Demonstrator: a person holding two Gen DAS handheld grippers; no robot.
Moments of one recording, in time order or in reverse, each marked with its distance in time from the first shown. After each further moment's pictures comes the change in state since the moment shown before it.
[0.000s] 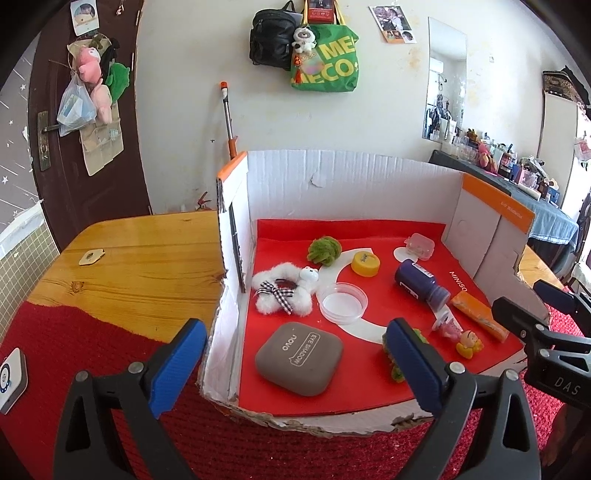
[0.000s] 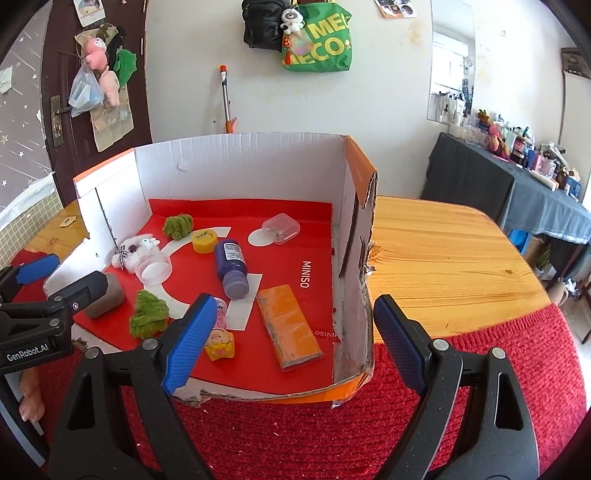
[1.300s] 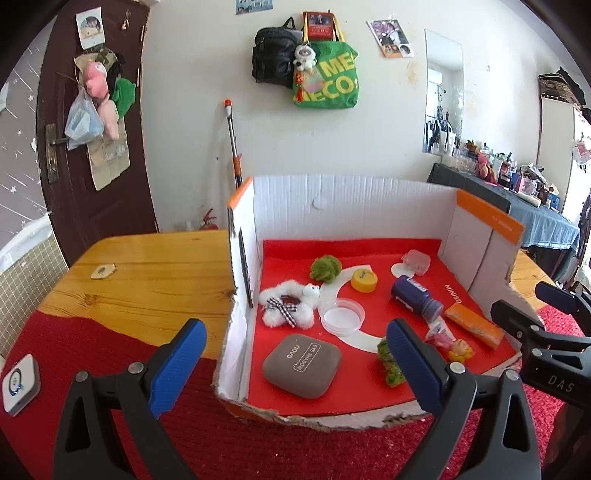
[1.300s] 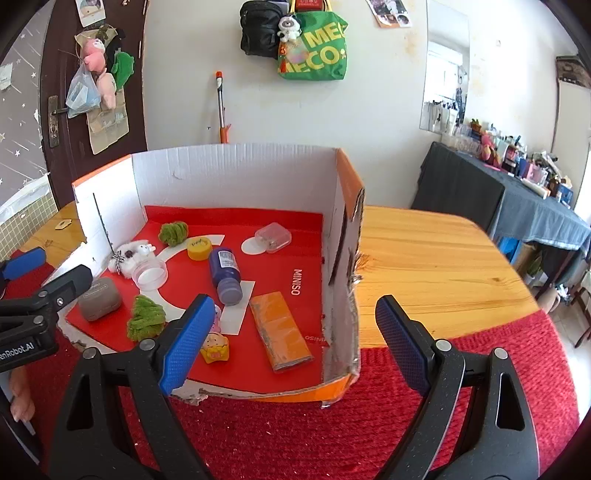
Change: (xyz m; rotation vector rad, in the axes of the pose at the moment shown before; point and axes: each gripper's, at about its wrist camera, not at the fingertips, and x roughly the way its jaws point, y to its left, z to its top) left arm -0.025 -0.003 0.004 -0.001 -0.080 0.032; right arm -0.013 0.001 0.003 -0.017 -0.035 -0.031
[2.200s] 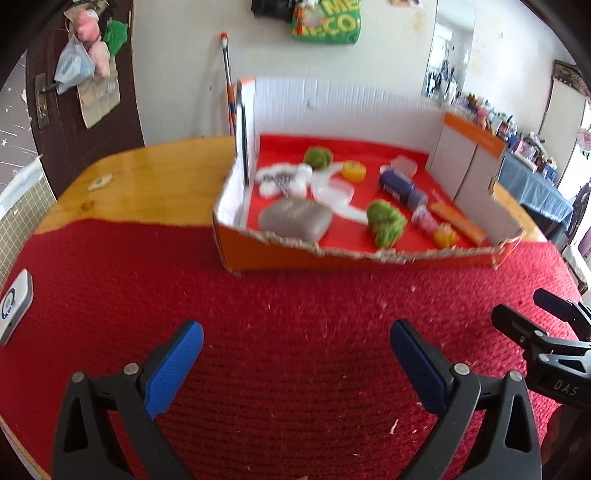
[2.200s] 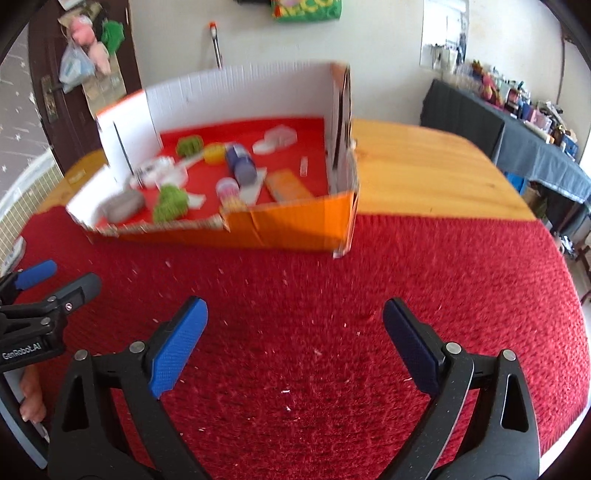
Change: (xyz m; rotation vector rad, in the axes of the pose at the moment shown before) left arm -0.016 0.004 -0.059 -0.043 0.302 -0.040; right arm -0.026 0.007 -0.060 0.044 0.277 0.026
